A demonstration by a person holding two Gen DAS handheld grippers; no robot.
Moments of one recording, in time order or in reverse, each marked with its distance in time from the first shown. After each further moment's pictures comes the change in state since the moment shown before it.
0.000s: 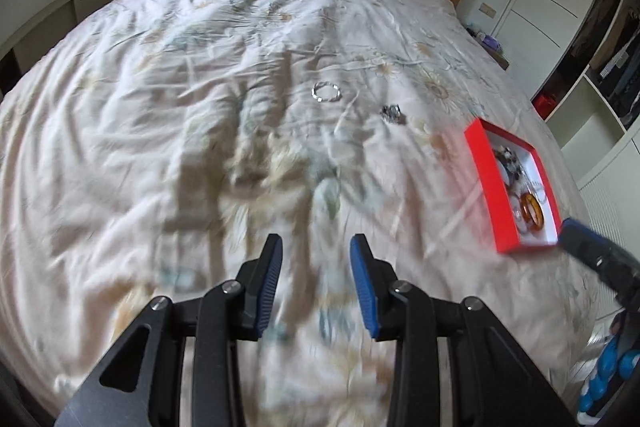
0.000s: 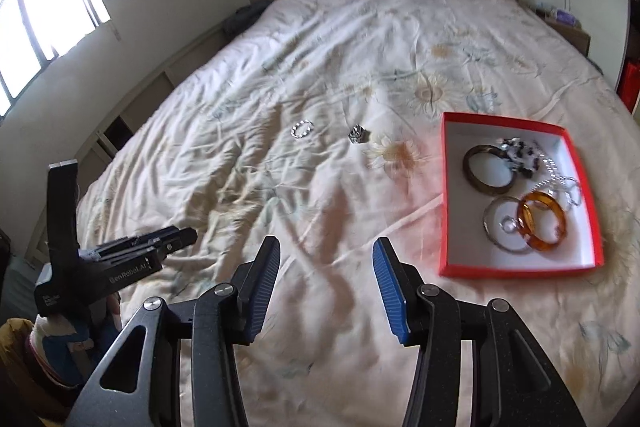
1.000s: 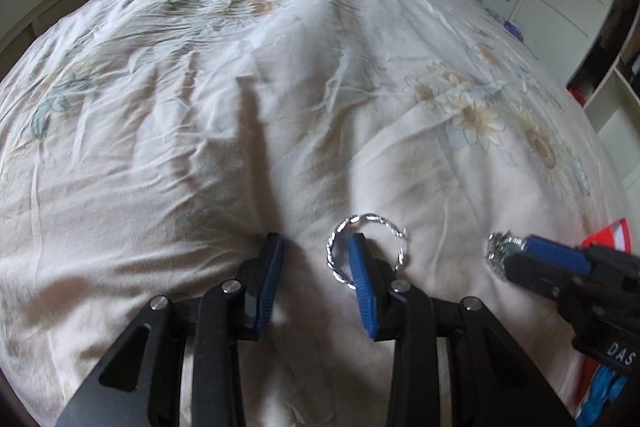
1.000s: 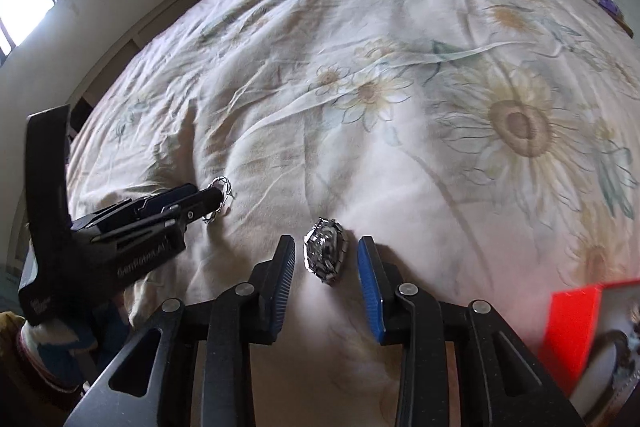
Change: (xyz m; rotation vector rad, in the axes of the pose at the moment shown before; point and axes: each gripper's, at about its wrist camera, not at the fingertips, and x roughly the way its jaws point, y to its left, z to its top) left arm 0.216 0.009 0.149 0.087 0.034 0.038; right arm 0.234 -0.034 0.131 -0.034 0.176 -0.005
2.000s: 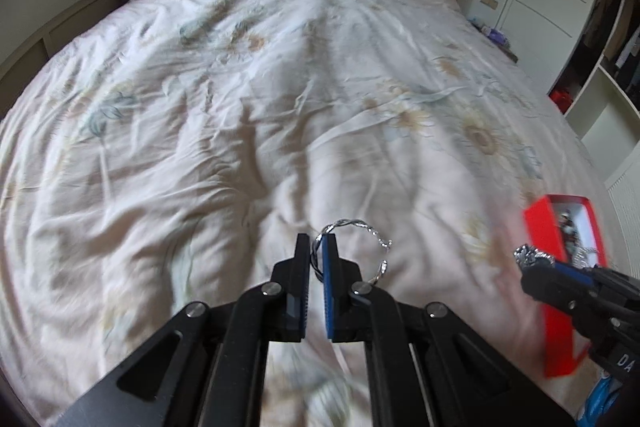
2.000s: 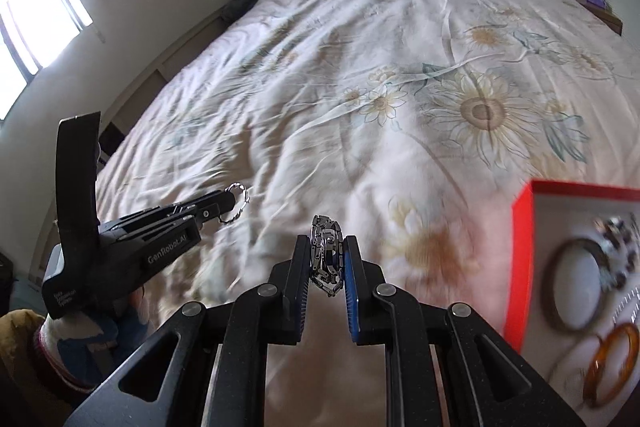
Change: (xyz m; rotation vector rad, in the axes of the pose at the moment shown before) left arm -0.100 -0.027 -0.031 0.007 -0.067 -0.003; right arm -0.105 0.010 -0.063 0.058 -0.143 0.085
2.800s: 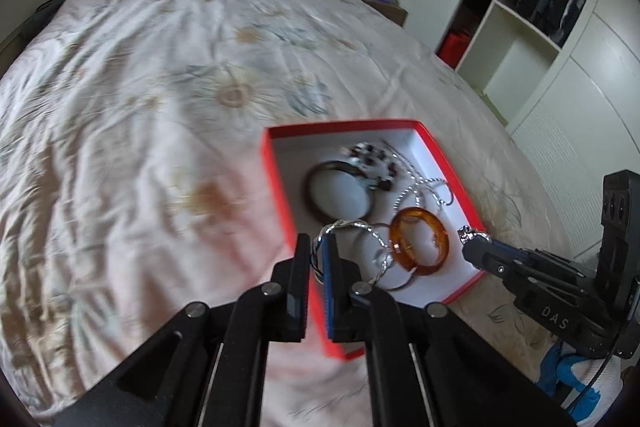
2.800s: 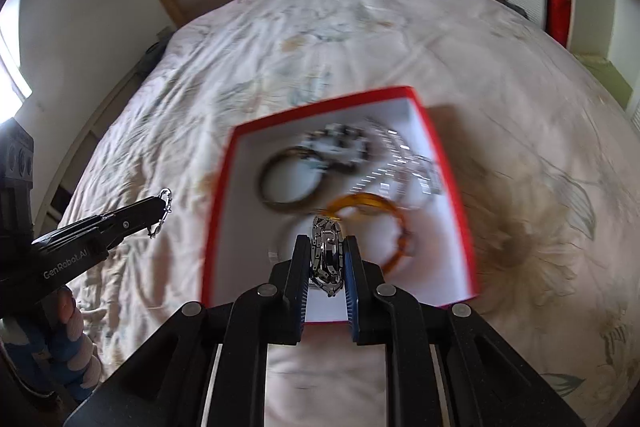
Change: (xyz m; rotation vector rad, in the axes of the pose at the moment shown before) left arm -0.035 -0.231 -0.048 0.229 0.074 -0.251; right arm -0.136 -0.177 -0.094 0.252 -0.084 -0.224
